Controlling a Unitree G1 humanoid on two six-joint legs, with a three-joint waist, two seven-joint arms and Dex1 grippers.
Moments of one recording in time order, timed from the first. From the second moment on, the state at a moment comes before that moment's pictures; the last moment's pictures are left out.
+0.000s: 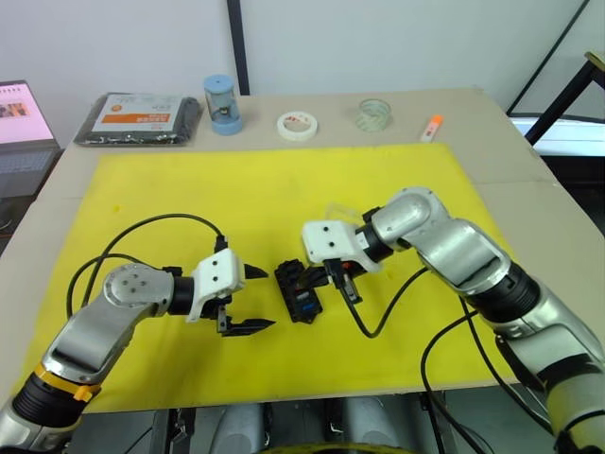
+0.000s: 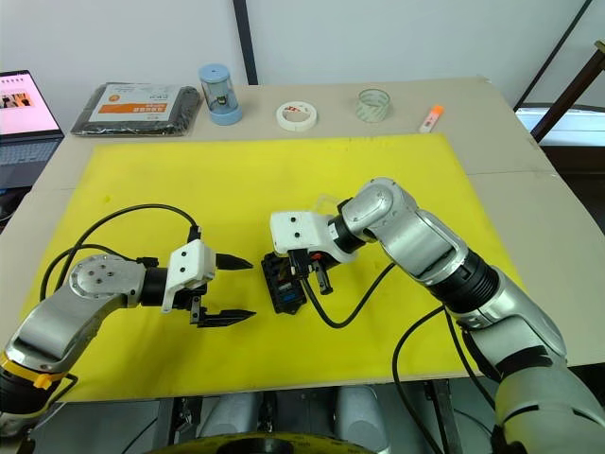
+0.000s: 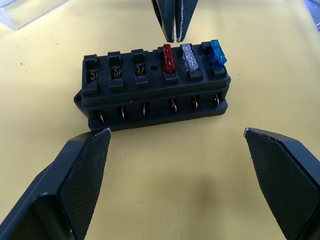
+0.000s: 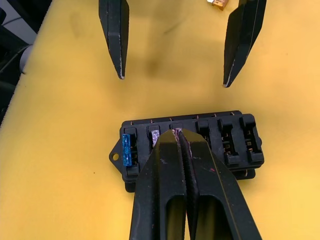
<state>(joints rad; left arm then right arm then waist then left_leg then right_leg) -0.17 0.81 -0.15 -0.41 -0.35 0.44 -1.07 -0.85 -0.64 0.58 -0.25 0.15 0.70 1.30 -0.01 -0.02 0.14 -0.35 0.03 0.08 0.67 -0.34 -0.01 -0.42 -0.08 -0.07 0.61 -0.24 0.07</state>
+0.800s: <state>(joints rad) -0.17 0.81 -0.15 -0.41 -0.35 0.44 -1.07 -0.82 -0.61 0.59 -0.16 0.11 0.65 1.29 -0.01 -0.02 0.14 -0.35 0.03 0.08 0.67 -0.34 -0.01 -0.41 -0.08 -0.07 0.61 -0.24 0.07</state>
